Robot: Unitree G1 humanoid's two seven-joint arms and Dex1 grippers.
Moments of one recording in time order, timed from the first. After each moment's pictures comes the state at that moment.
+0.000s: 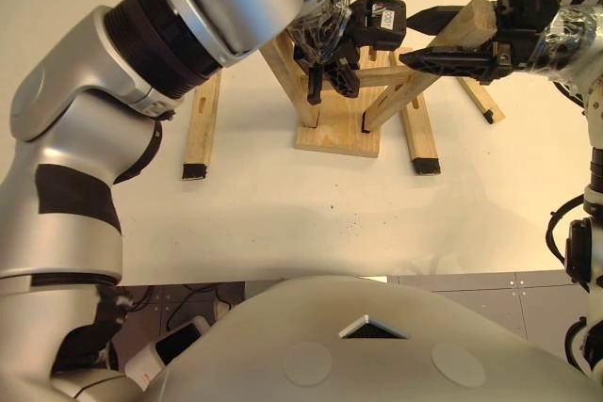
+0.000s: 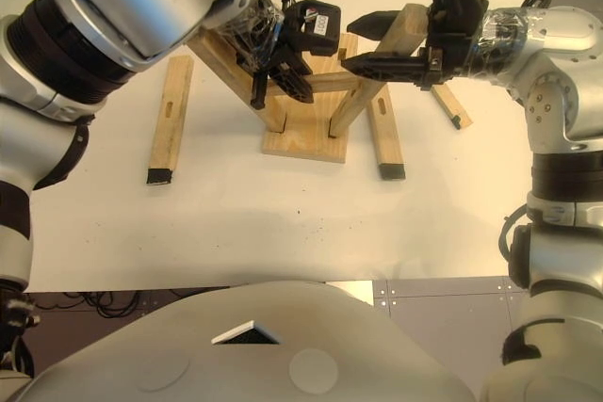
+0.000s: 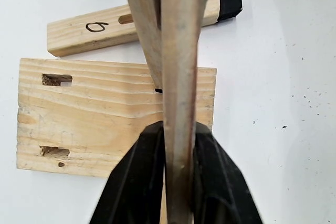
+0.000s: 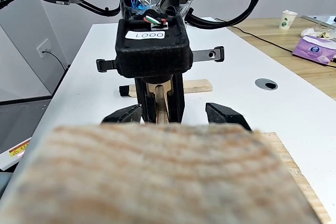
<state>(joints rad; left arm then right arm) -1.22 0.46 -0.93 0.12 -0.25 1.03 -1.21 -0.49 -0.75 0.08 0.01 0.64 0.51 1.24</state>
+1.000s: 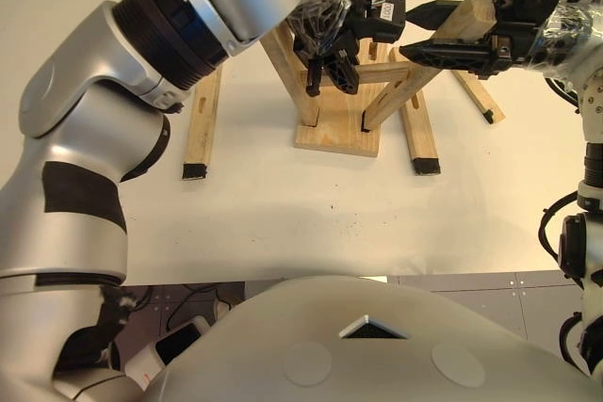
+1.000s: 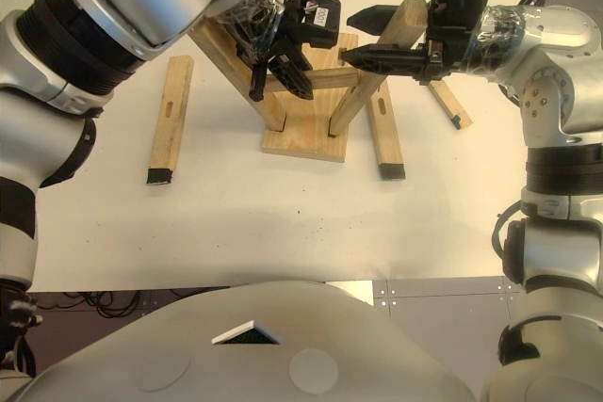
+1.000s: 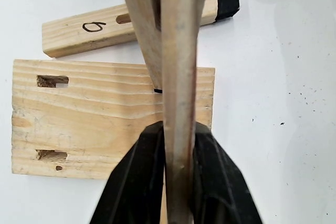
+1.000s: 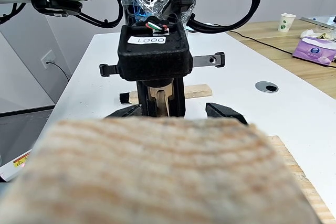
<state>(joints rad) -1.24 0.43 -0.93 0.23 -0.20 0.94 -1.30 -0.51 -0.72 0.08 0.06 0.64 0.51 1.26</state>
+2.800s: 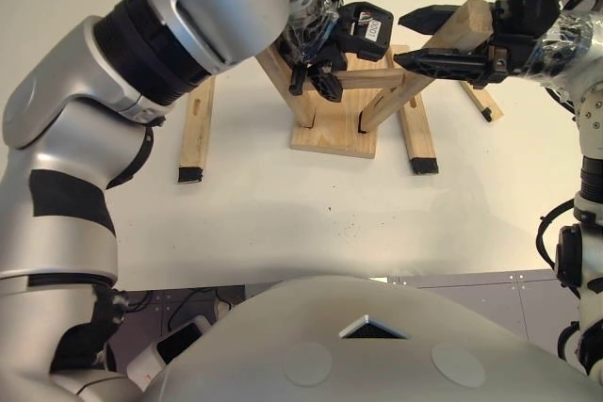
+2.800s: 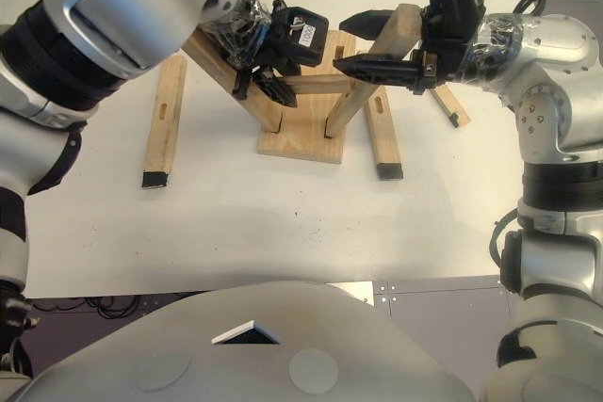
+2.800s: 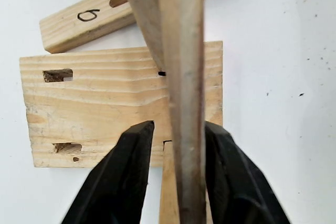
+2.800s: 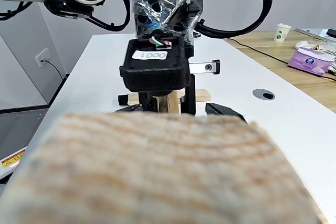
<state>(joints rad) -1.17 0.51 -0.91 0.04 -0.07 0.92 -1.36 -0.45 -0.71 0.05 -0.06 0.66 0.48 1.22</state>
